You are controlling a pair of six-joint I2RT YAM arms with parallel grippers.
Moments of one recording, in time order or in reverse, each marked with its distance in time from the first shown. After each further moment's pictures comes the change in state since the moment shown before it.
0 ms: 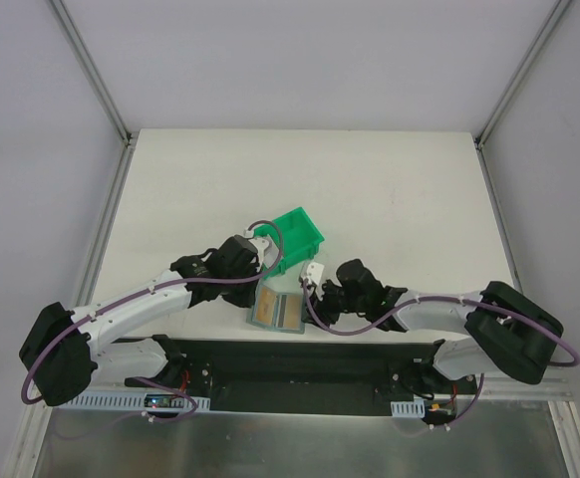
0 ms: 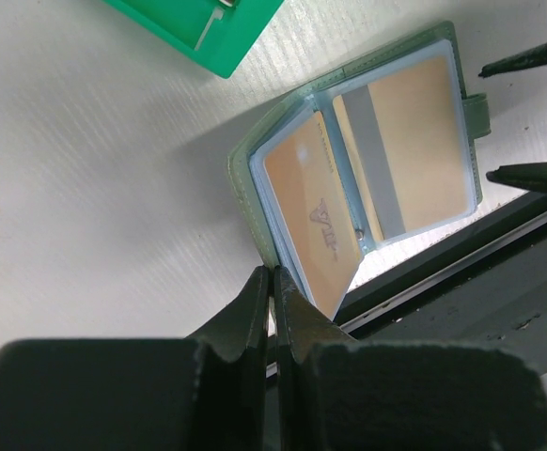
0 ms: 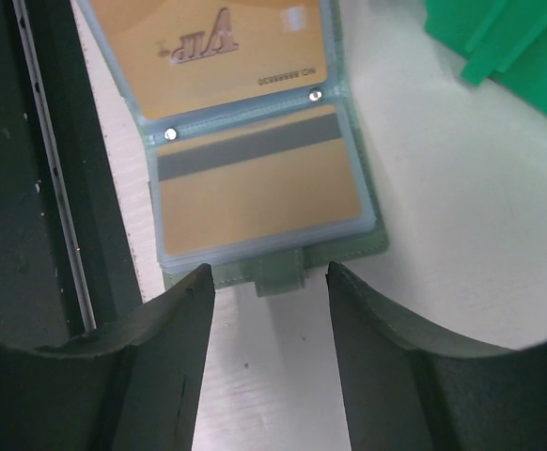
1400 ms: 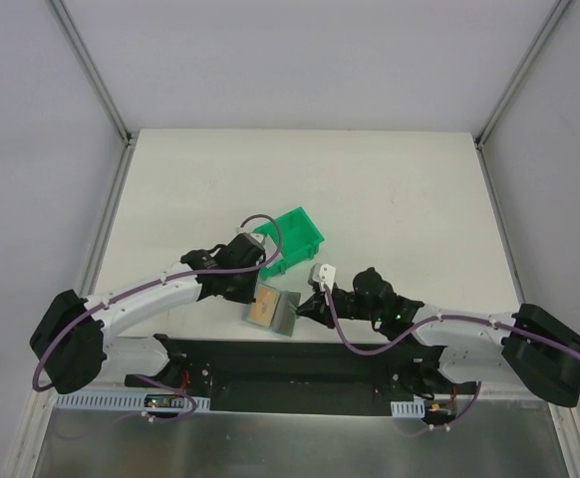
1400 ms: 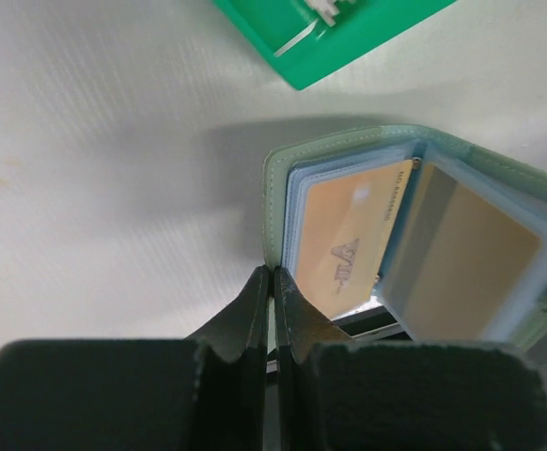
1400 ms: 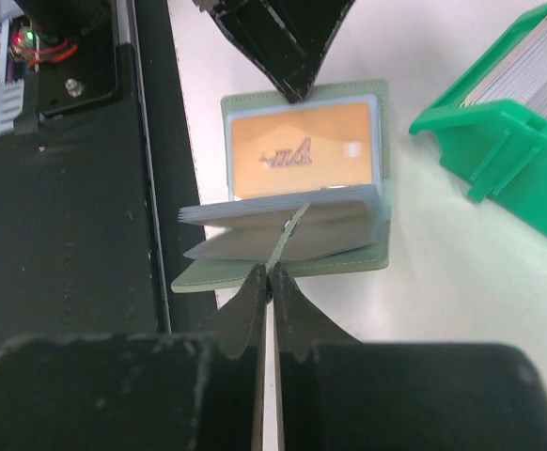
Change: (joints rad) left arm 0.000 0.089 0.040 -0.053 -0.122 -0.184; right arm 0.091 -0.207 -0.090 0.156 -0.004 0.103
